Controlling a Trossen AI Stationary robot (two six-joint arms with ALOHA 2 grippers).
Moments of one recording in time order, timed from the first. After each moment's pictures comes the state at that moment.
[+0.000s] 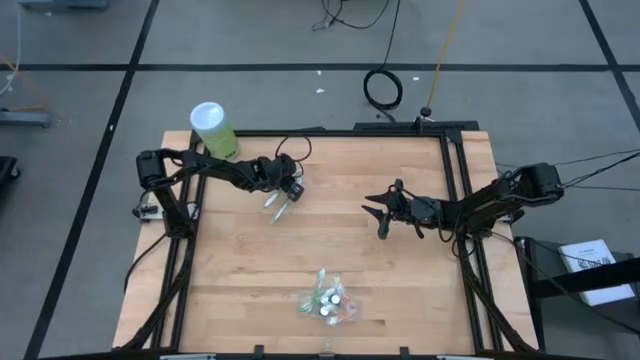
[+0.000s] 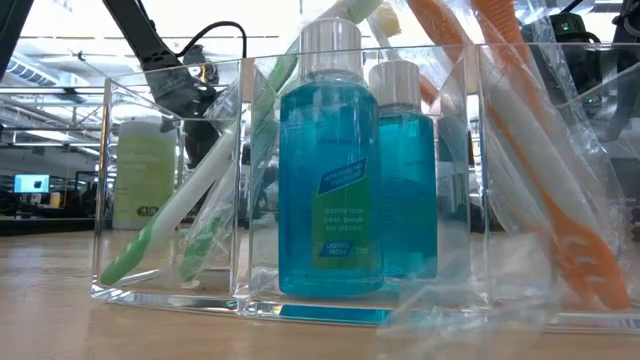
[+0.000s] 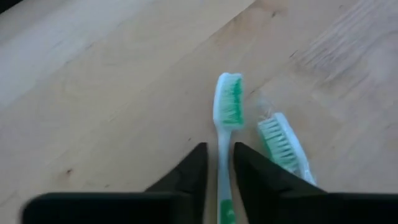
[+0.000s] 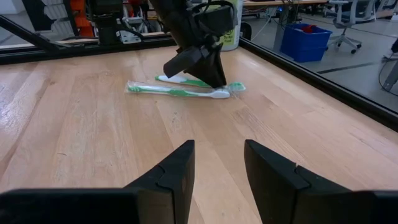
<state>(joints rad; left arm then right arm) 0.40 1.76 0.78 -0.03 -0.21 -0.37 0.02 1.41 0.19 1.00 0.37 0.11</state>
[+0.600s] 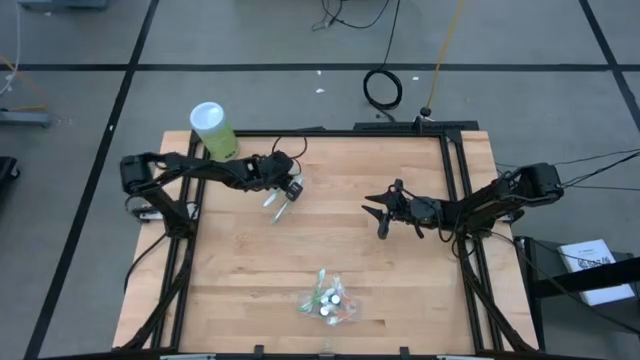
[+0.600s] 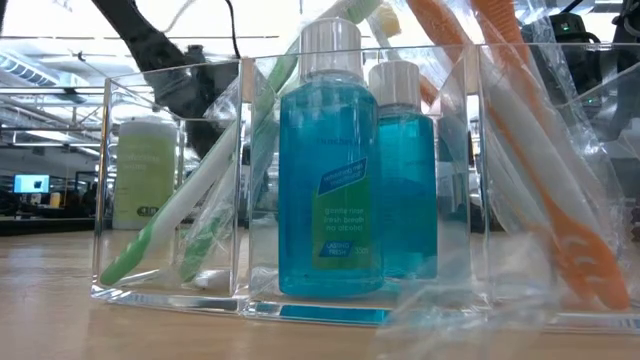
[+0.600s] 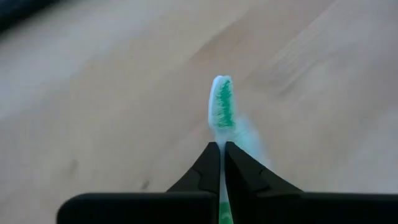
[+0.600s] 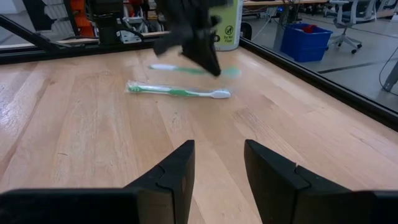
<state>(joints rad) 0.38 1.63 0.78 -0.05 -0.19 -0.37 0.02 1.41 0.19 1.00 0.36 0.11</state>
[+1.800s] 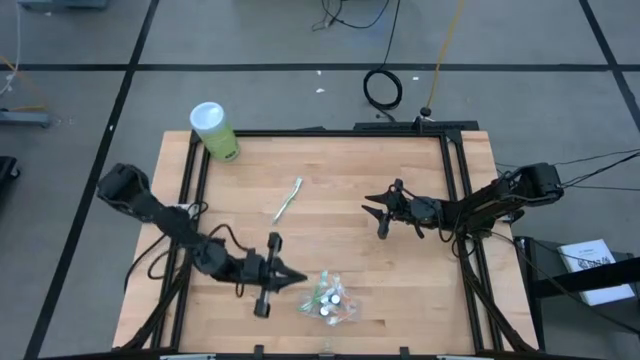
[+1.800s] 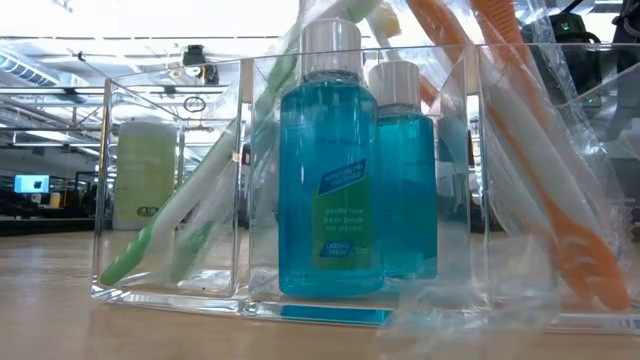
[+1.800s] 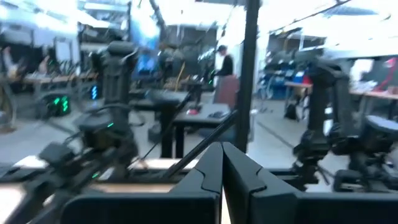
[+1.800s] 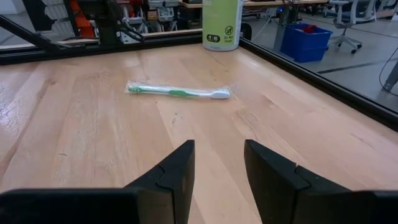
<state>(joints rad) -0.61 1.47 0.78 0.91 -0.47 0.03 0.02 1.41 0.19 1.00 0.36 0.11</state>
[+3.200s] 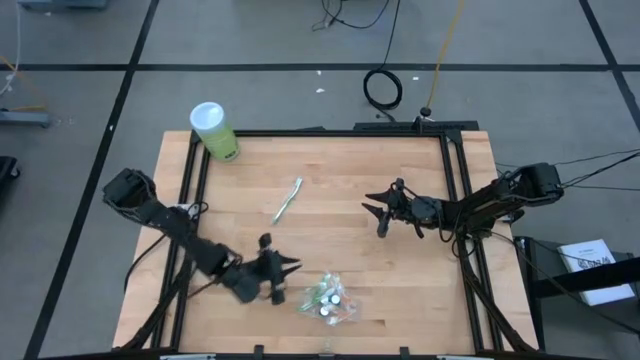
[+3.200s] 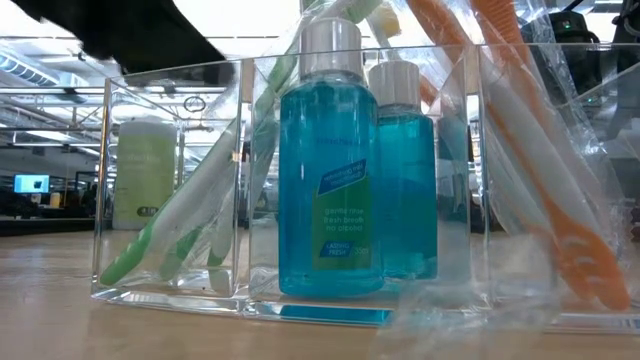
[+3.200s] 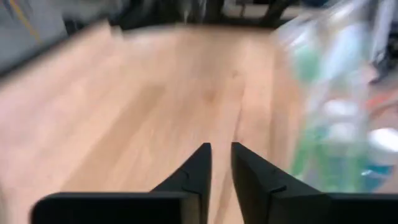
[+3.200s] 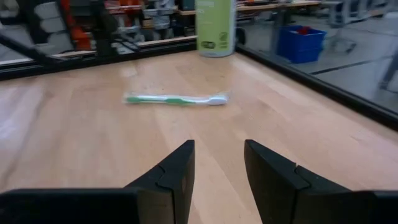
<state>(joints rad) -0.66 1.56 0.78 0.20 -0.81 -0.45 0.02 1.41 0.19 1.03 0.39 0.14</state>
